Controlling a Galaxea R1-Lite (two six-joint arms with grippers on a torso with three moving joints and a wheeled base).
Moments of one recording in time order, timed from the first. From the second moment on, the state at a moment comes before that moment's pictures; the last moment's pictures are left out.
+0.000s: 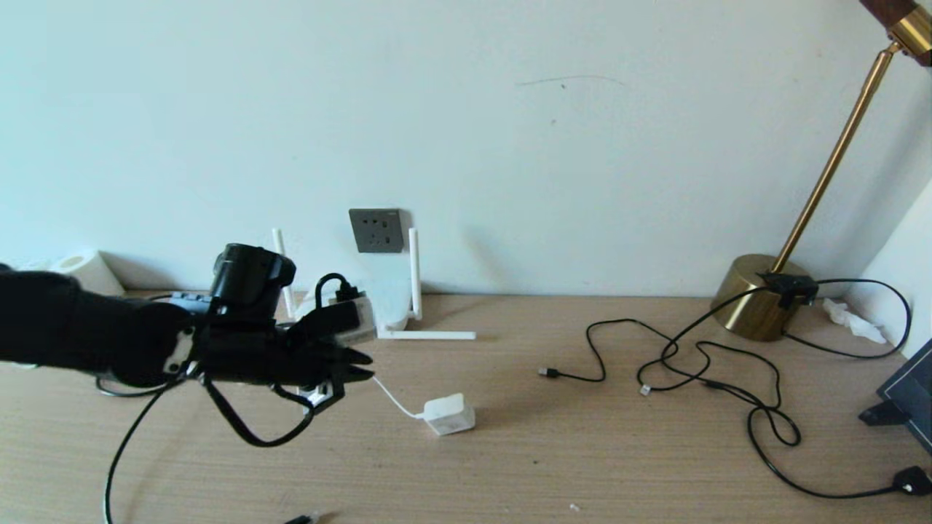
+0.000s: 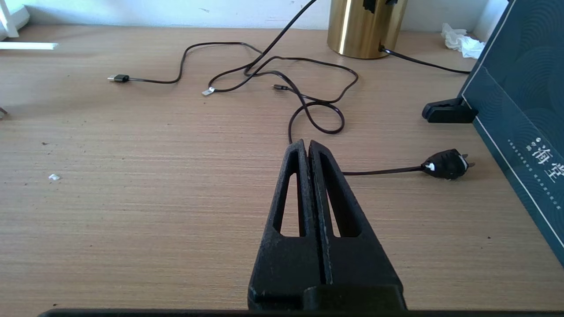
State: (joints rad) left arm -0.24 1.84 -1.01 -0.06 -0.33 0.99; right arm -0.01 0.00 0.00 0.00 -0.01 0.01
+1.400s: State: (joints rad) left arm -0.44 2.07 -1.47 0.38 -0.38 0.98; right arm -0.01 0.00 0.00 0.00 -0.01 0.01
